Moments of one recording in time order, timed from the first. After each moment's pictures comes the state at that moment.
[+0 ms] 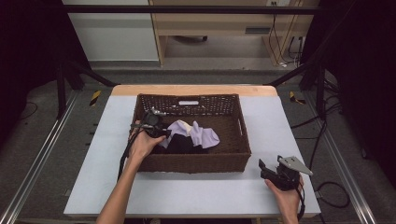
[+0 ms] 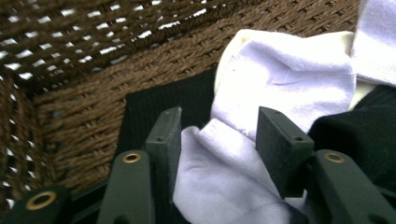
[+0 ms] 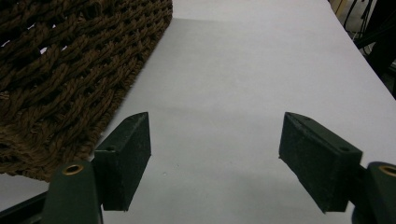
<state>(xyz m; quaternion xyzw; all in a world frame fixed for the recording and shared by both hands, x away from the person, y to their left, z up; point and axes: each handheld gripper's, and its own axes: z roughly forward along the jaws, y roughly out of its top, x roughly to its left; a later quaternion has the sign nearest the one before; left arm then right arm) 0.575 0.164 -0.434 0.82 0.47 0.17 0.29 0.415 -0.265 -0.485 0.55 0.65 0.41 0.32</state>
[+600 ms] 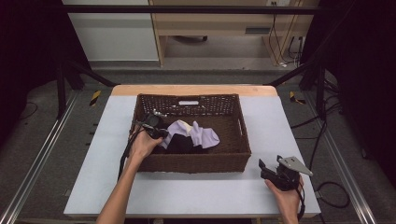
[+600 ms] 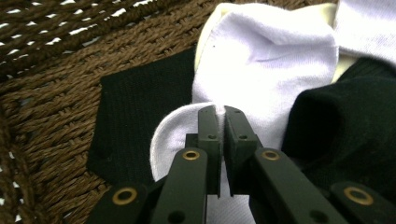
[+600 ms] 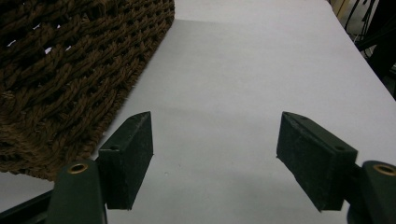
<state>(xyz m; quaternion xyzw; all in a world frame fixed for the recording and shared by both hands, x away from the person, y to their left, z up) 0.573 0.167 -0.433 0.83 0.45 0.14 0.29 0.414 -0.264 -0.485 0.55 0.65 0.41 0.32</state>
